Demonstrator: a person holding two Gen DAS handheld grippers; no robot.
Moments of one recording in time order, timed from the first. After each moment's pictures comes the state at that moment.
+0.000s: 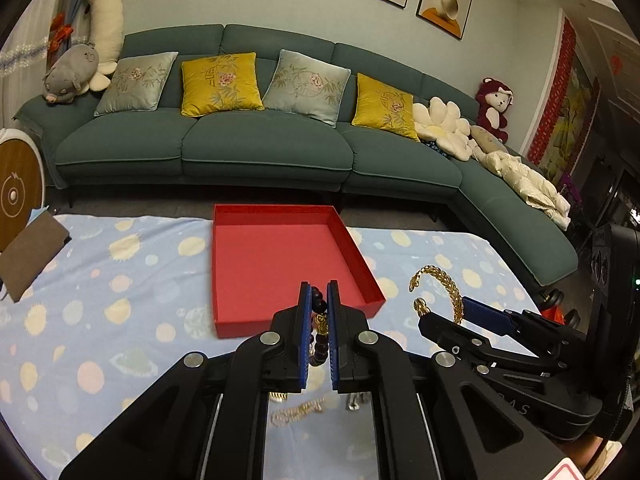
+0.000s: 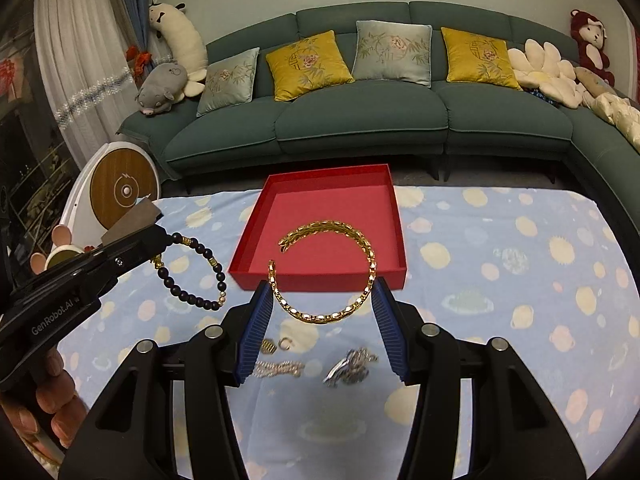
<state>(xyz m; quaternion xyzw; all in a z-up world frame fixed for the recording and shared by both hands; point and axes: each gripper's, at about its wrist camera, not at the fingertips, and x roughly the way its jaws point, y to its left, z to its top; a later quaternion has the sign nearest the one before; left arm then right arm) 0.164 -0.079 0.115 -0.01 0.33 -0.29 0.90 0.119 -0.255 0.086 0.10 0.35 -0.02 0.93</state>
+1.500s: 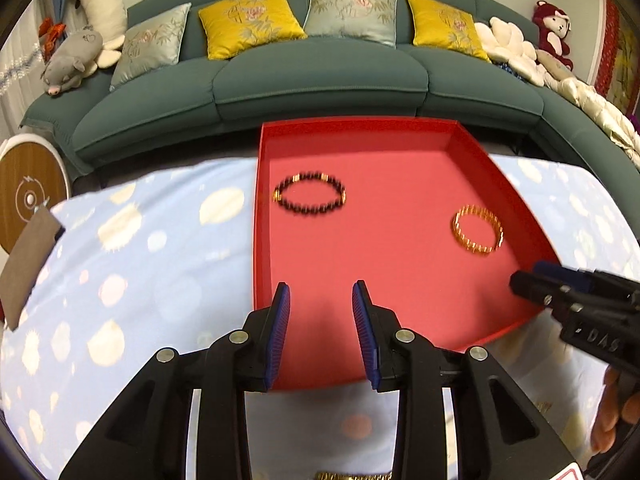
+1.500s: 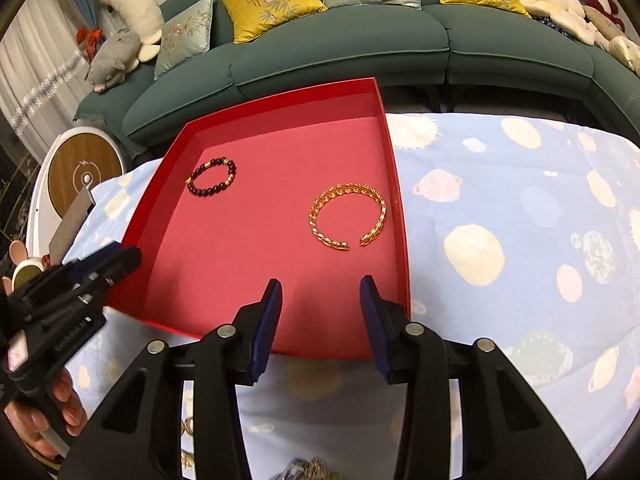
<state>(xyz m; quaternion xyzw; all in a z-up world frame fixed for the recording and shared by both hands) 0.291 -0.106 -0.030 0.10 0.43 -0.19 0.88 0.249 -0.310 -0.042 0.15 0.45 -0.02 0.88</state>
